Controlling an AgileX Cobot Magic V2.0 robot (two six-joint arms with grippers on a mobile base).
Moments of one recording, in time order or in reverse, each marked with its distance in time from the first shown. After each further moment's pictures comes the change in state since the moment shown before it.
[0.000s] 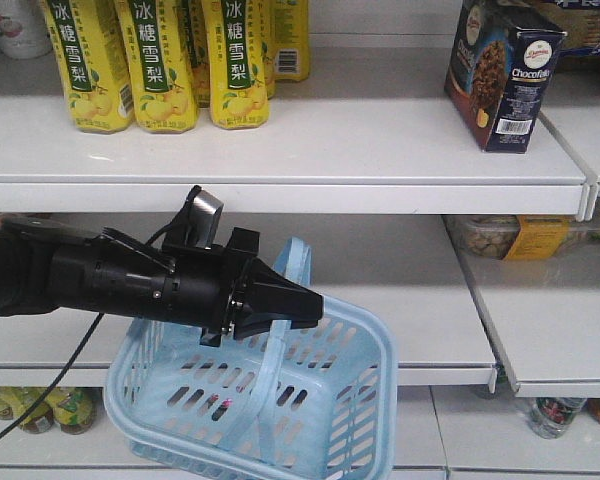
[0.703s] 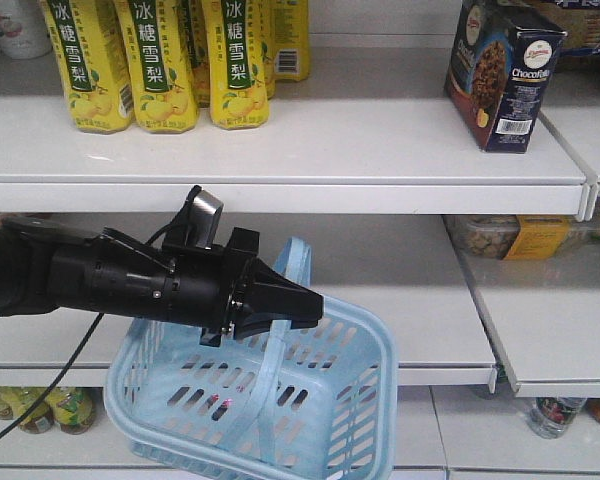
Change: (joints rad) left arm 0.000 0.000 0.000 0.000 0.000 0.000; right arm 0.000 0.000 0.005 -0.005 -0.011 0.000
